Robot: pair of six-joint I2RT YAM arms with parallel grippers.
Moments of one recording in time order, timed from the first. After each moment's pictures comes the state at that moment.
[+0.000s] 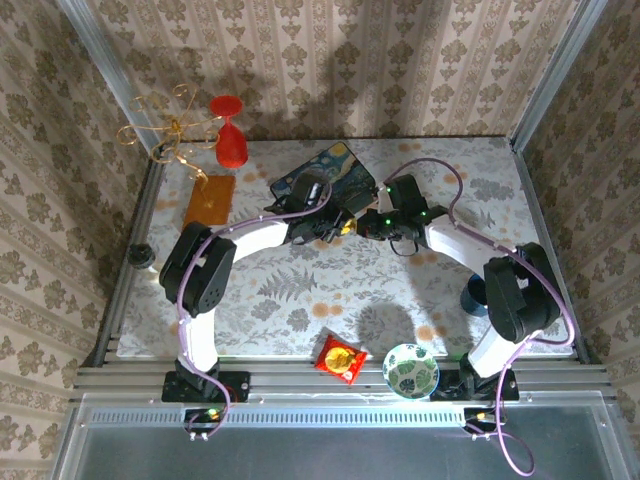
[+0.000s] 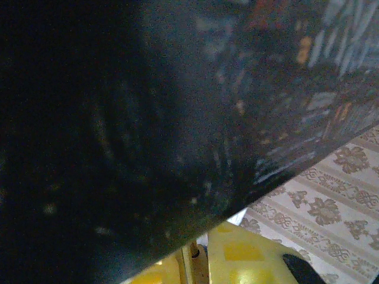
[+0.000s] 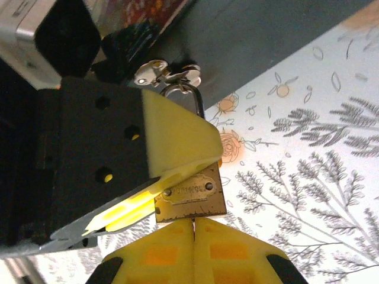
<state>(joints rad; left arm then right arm) -0.66 1.93 1.26 -0.02 0.45 -1.42 0.37 1.67 1.08 -0.26 -0.42 0.56</state>
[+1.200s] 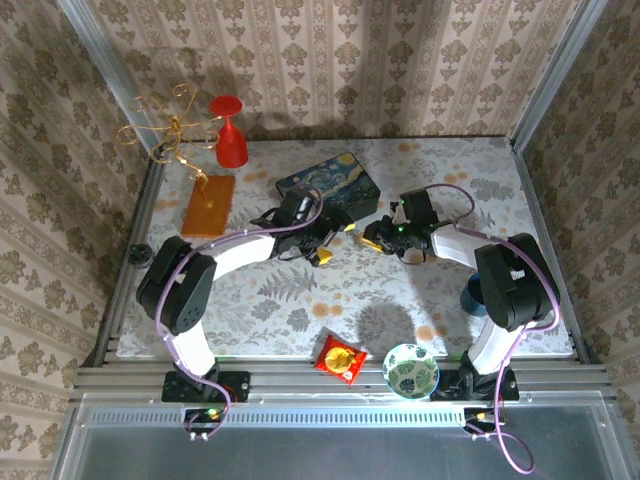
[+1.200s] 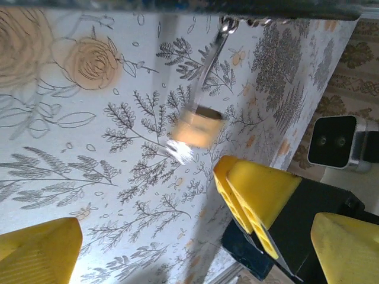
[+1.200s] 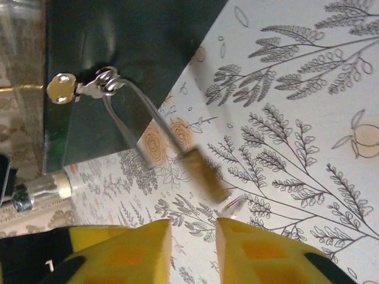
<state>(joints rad) -0.67 1.75 1.08 -0.11 0.44 -1.29 0.28 1.72 0.92 -0.06 -0.54 0.85</state>
